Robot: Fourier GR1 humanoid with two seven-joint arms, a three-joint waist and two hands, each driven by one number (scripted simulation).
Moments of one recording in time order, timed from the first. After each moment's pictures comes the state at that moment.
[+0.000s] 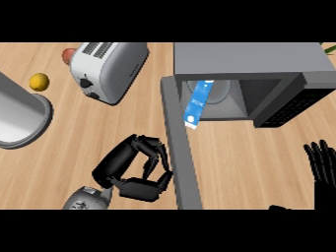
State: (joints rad) left arm -0.14 0.00 -0.32 -1.55 -0.22 -0.29 -0.19; right arm 0.26 -0.22 -0.02 -1.53 -0.29 0.05 -0.68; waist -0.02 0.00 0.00
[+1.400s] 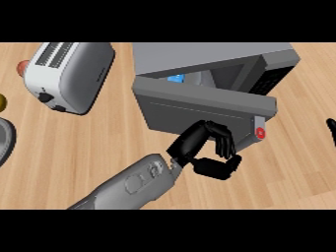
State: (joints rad) left arm -0.74 0.00 -0.87 -1.01 0.37 0.29 -0.23; right arm 0.19 -0.40 -0.03 -1.92 -0.47 0.25 -0.43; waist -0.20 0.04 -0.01
